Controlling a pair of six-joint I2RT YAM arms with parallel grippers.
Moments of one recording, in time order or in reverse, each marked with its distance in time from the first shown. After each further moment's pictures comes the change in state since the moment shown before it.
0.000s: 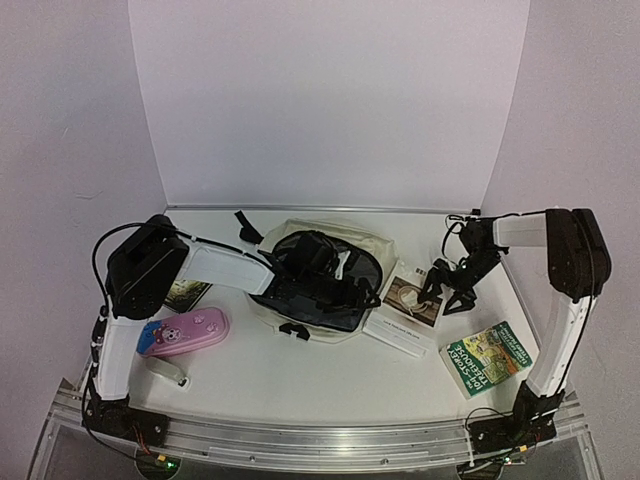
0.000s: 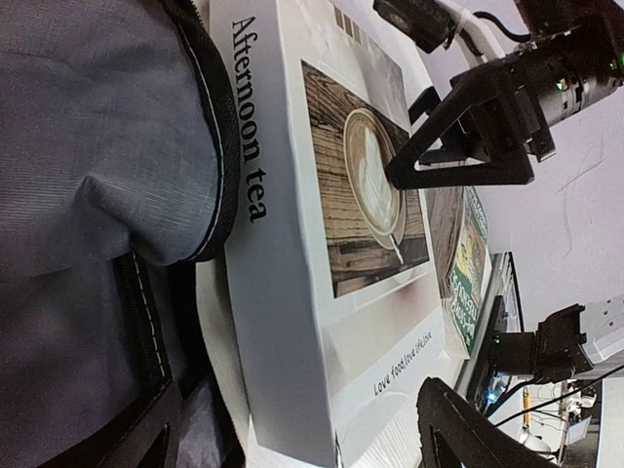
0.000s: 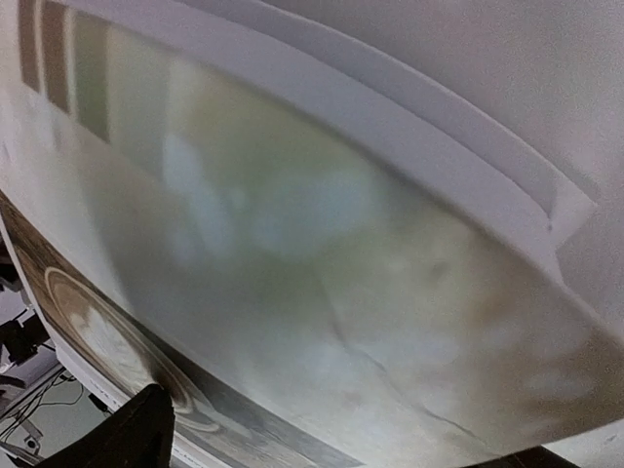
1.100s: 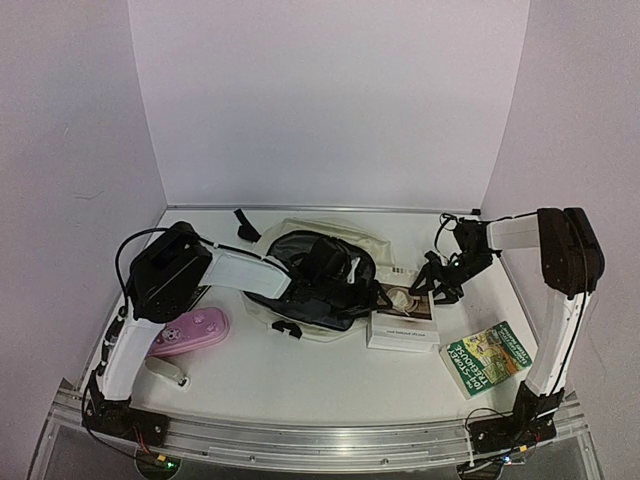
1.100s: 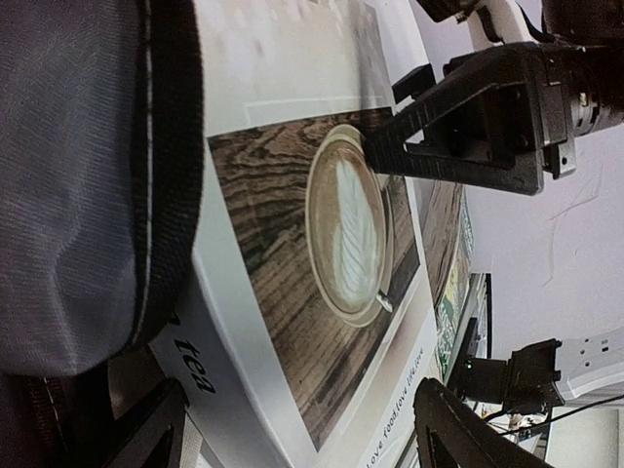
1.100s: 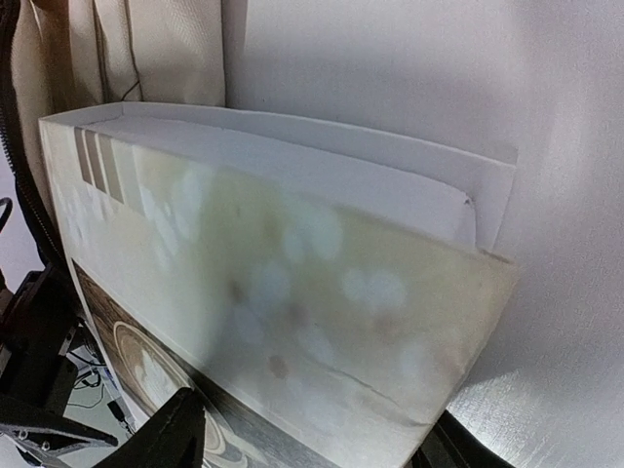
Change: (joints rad) left arm -0.019 0.144 0.143 0.010 0.053 -0.162; right arm 0.021 0.056 0.002 0.194 -0.125 0.051
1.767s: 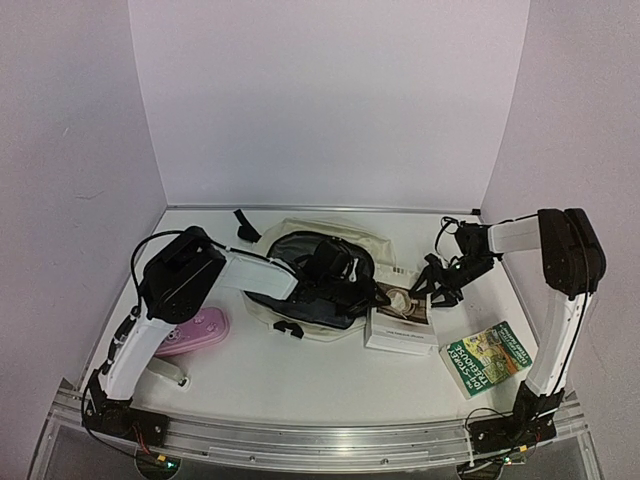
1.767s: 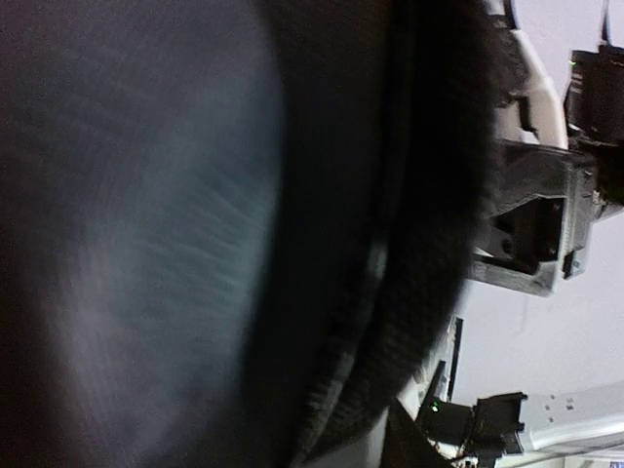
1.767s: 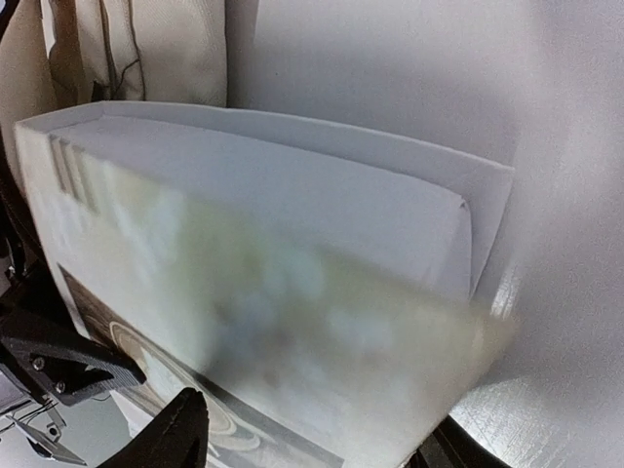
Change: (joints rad) left arm 0.017 0.096 0.083 0.061 0.005 -0.170; right arm -0.005 -0.011 -0.037 0.021 -0.048 0.003
